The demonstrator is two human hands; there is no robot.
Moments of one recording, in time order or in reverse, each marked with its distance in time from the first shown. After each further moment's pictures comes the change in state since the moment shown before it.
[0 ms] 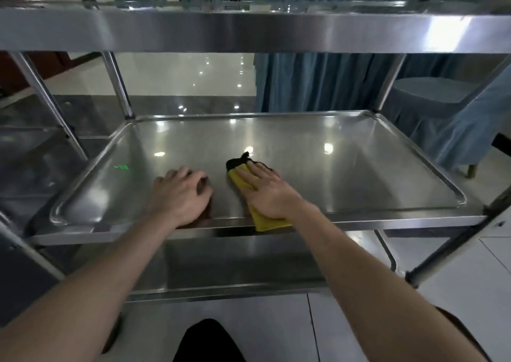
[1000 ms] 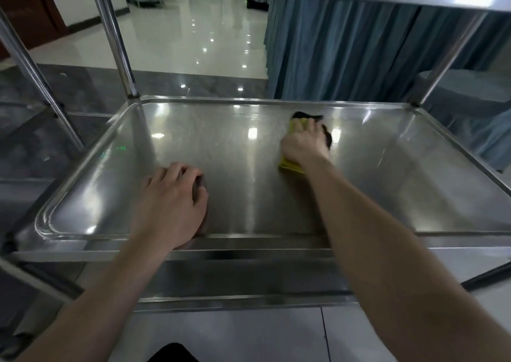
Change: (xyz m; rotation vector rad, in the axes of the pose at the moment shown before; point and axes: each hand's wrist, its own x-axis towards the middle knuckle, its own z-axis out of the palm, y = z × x) left_hand -0.002 -0.040 0.019 0.048 0.204 0.005; right_hand 0.135 0.040 -0.029 -0.076 0.198 0.504
